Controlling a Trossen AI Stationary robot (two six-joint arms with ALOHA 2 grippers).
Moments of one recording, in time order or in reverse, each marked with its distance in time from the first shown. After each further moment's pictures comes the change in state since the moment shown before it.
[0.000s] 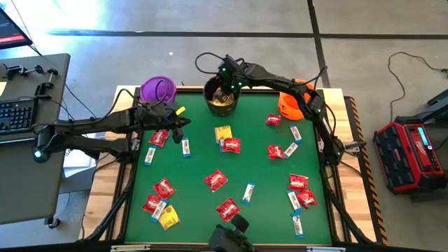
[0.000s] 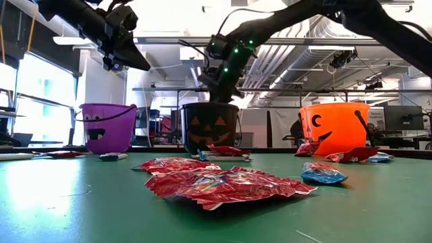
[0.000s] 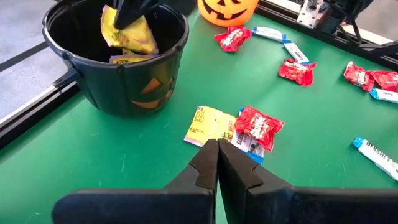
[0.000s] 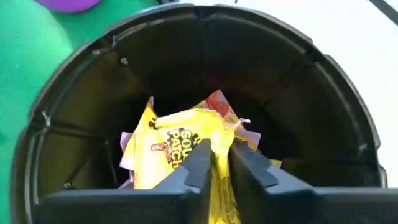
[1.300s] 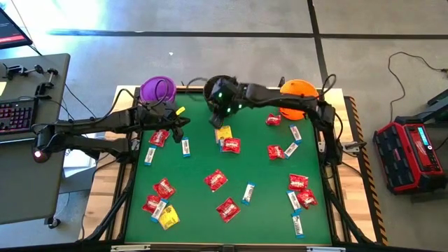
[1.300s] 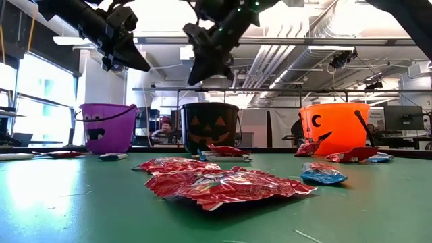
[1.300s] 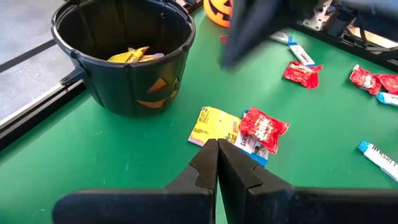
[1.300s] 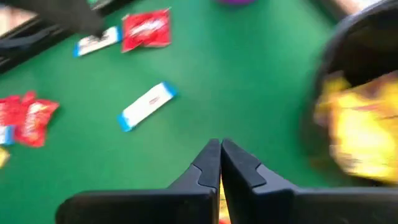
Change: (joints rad) left arm 0.000 0.000 0.000 -0.002 -0.019 -0.010; right arm 0.272 -0.196 -0.189 0.072 -0.112 0.186
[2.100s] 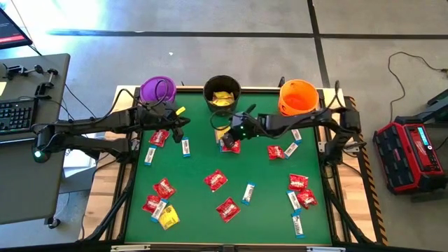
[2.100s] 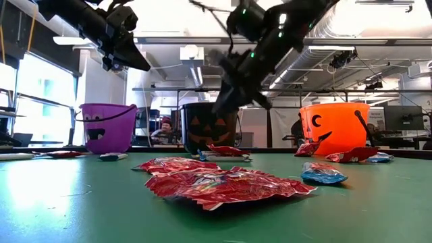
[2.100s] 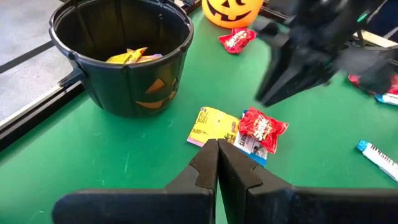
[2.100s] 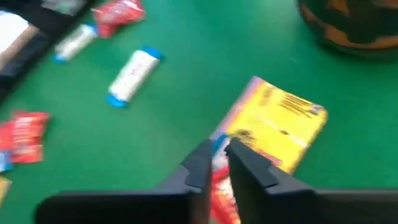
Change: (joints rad) left arm -0.003 0.000 0.000 0.004 0.002 0.002; right arm 0.120 -0.262 -0.738 0.574 0.207 0.392
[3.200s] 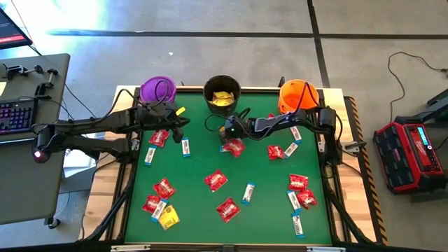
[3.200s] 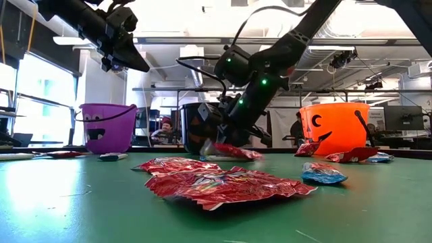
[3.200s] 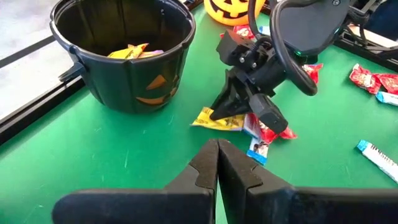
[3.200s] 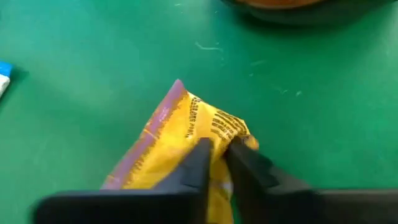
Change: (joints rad) left arm 0.000 0.000 0.000 -0.011 -0.002 -0.017; right arm -0.054 0.261 0.008 0.114 0.148 0.085
